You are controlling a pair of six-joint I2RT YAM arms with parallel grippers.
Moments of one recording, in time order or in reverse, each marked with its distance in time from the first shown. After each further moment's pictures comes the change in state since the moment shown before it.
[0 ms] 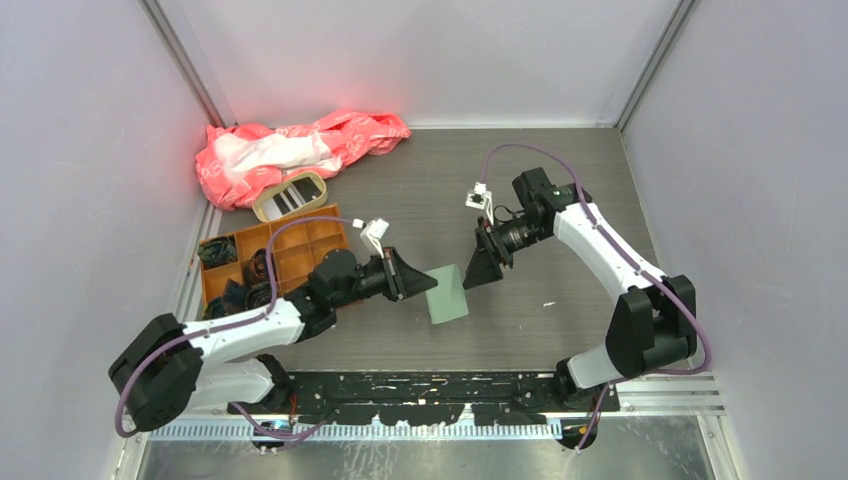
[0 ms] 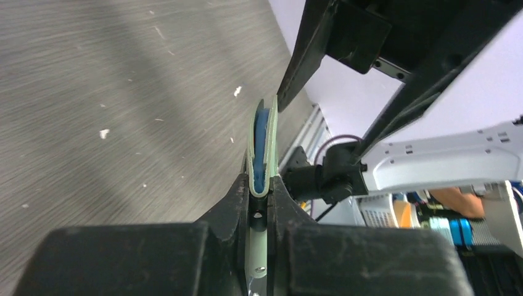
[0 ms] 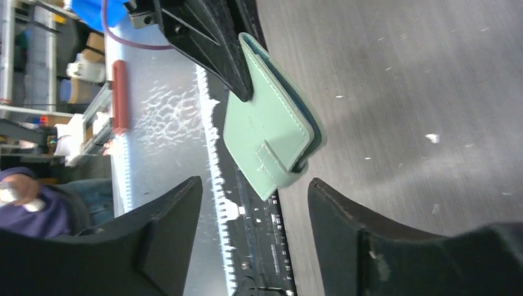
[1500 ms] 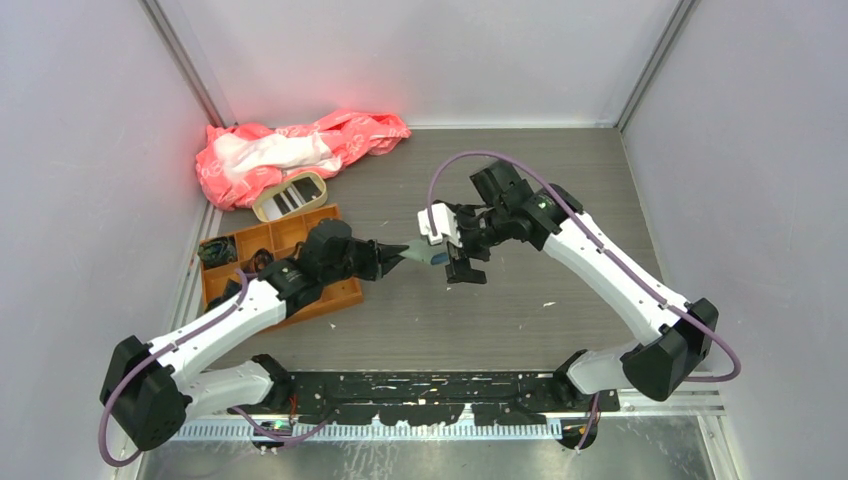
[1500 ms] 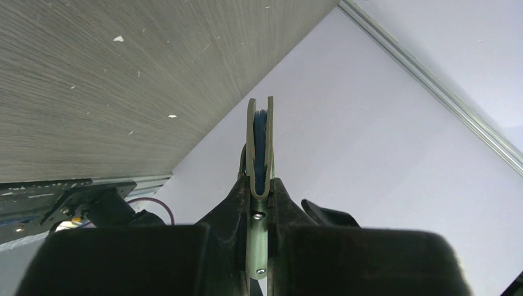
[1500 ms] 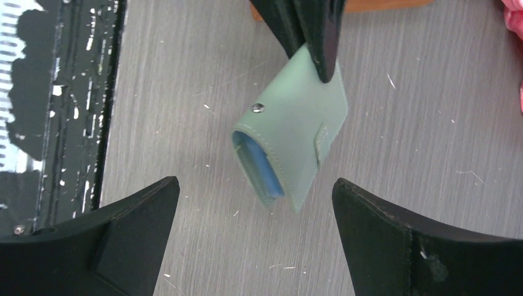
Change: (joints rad) left arm 0.141 -0.112 0.281 -0.846 -0.219 -1.108; right arm 0.348 -0.098 0.258 0.049 0.517 -0.465
